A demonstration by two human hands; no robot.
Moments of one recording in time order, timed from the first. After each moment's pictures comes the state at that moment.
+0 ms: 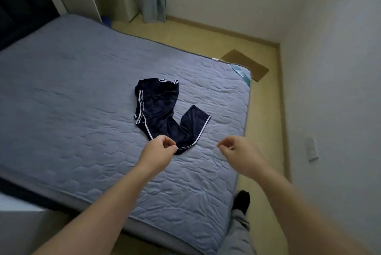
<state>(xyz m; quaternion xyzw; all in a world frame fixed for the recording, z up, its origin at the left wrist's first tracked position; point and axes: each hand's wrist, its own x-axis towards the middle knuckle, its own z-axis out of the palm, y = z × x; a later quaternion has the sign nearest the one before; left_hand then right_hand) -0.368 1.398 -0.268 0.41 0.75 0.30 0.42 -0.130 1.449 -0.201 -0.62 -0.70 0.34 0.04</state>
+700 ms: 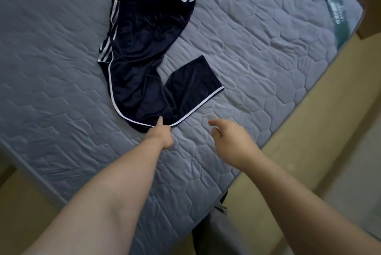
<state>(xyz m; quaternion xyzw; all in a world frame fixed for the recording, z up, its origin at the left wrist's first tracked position) -0.236 1.685 -0.684 0.32 0.81 -0.17 0.46 -0.048 1.797 -0.545 -0.46 -0.74 0.46 -0.17</state>
